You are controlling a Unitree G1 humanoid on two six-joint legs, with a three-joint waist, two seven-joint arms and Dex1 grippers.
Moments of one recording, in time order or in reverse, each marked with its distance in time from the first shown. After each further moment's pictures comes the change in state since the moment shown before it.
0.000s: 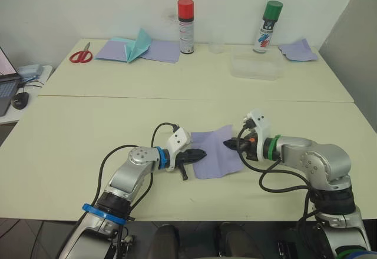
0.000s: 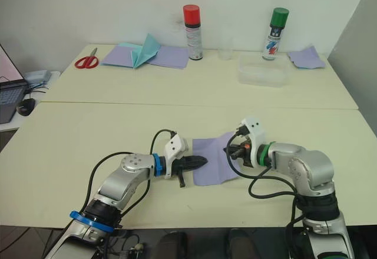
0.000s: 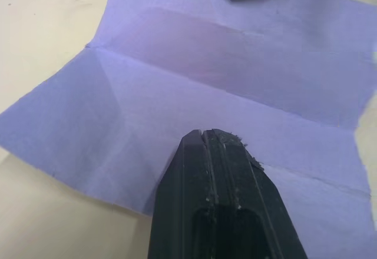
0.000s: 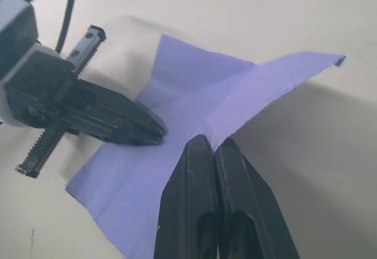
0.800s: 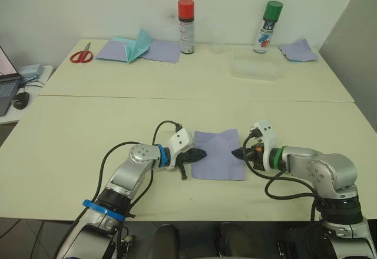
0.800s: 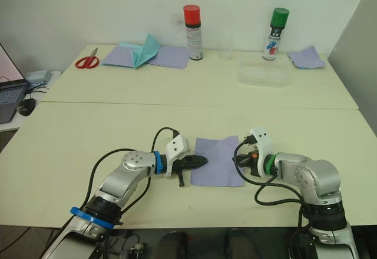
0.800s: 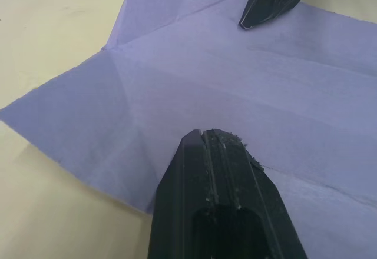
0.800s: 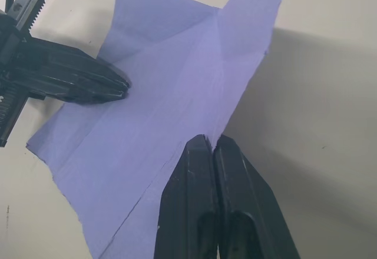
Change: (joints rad) left arm -0.032 0.009 -0.018 0.035 0.045 -0.062 -0.025; right arm 0.062 -0.007 -0.017 0.010 0.032 0.029 -0.057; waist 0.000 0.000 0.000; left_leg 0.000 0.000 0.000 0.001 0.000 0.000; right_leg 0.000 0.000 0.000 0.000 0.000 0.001
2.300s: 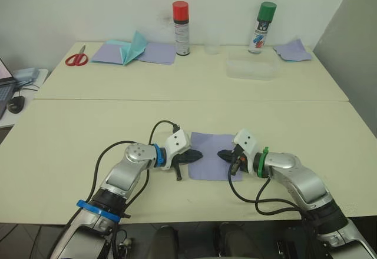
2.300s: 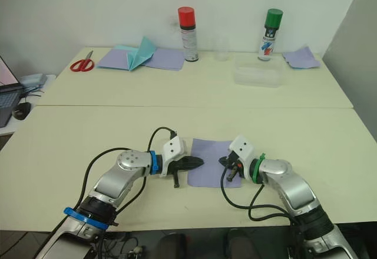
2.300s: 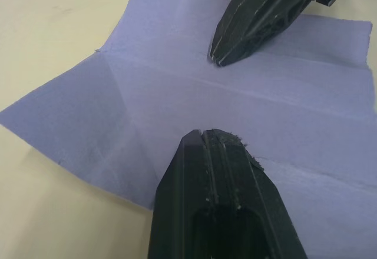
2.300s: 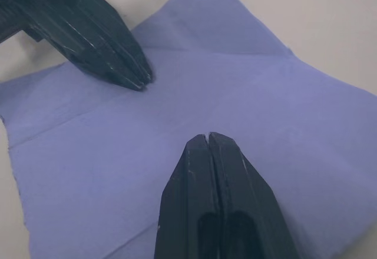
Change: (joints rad) left arm 0.020 0.048 -0.005 -0.022 0.022 -0.002 -0.037; right arm 0.084 -0.042 0.302 0.156 -0.308 -0.699 0.167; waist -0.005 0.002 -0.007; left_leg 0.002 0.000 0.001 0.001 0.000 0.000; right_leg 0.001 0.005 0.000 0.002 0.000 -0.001
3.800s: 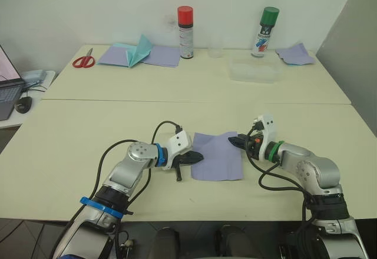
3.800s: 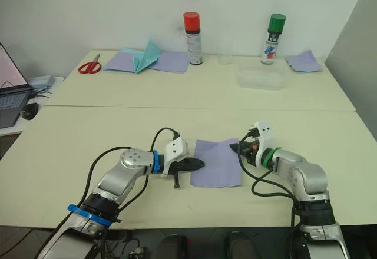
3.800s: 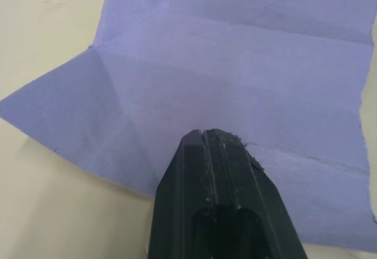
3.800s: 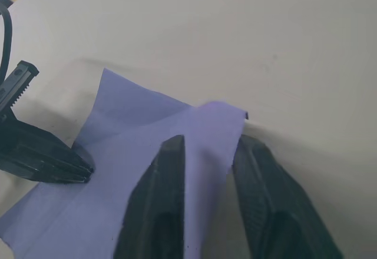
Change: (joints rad) left arm -0.041 -0.022 -0.011 0.059 0.029 -0.020 -0.048; right arm -0.087 0.106 -0.285 0.088 0.229 0.275 -0.106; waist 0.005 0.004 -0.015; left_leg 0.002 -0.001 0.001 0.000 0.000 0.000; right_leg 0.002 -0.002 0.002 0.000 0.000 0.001
